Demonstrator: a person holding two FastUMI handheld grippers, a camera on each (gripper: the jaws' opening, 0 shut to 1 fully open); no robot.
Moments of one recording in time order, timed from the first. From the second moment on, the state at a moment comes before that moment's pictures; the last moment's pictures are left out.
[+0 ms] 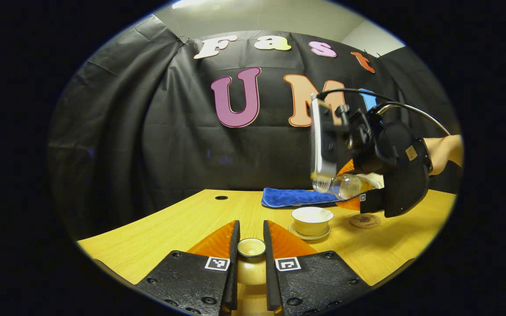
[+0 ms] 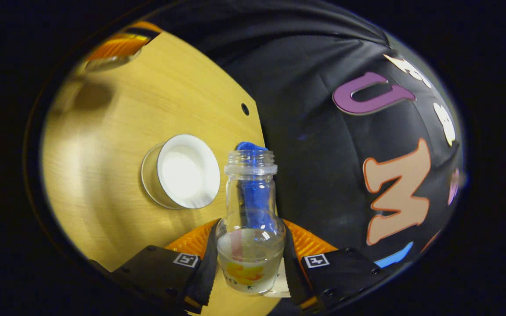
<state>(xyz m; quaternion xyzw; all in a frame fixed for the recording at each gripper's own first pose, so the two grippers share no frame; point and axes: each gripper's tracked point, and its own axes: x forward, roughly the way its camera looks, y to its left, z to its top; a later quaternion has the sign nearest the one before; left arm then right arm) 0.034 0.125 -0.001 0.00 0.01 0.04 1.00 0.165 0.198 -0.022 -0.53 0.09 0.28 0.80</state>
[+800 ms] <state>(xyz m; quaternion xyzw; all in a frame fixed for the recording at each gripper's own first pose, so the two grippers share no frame) 0.036 0.130 -0.001 0.00 0.01 0.06 1.00 0.219 0.066 0.015 -0.01 0.08 0.17 0.98</state>
